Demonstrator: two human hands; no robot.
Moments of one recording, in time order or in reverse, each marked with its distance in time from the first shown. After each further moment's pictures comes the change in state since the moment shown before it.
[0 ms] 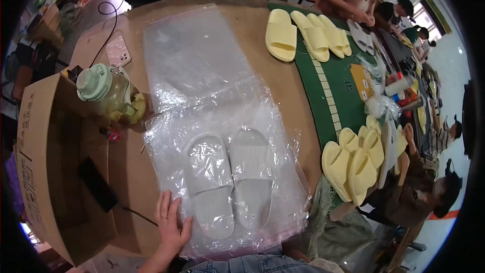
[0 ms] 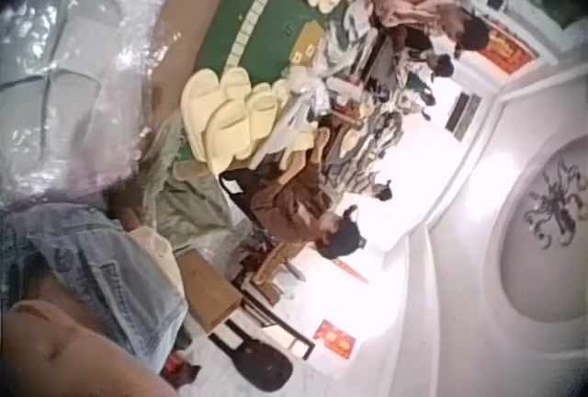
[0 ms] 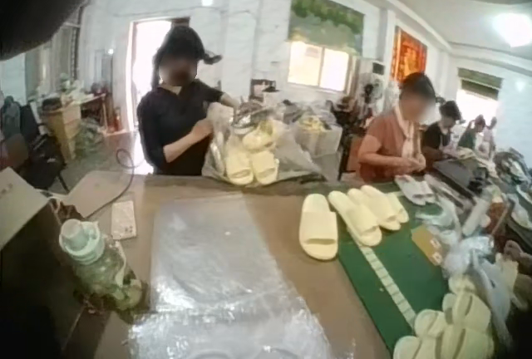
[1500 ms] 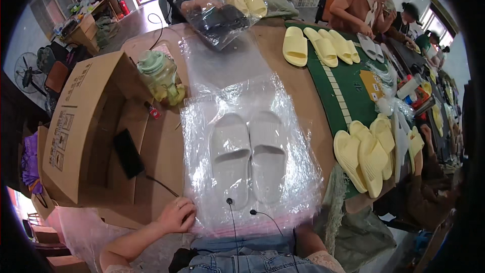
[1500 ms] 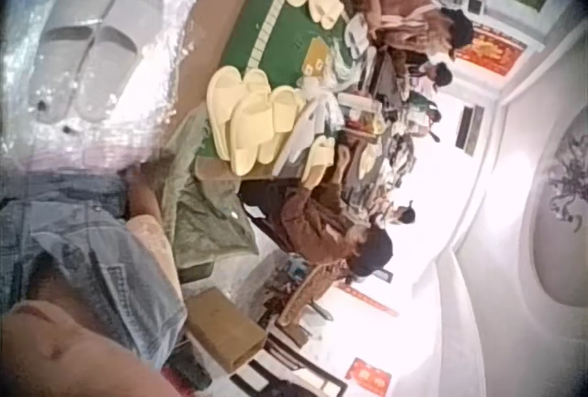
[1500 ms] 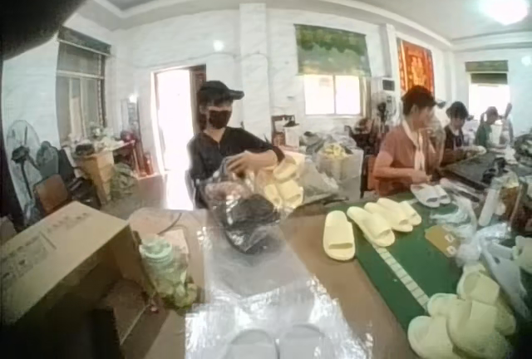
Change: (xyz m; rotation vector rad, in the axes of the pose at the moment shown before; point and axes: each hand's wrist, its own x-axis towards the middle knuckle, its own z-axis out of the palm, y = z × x) left_hand -0.057 -0.051 -0.036 -0.048 -0.252 0.483; right_hand 0.111 -0.023 0.004 -0.439 0.094 -0.162
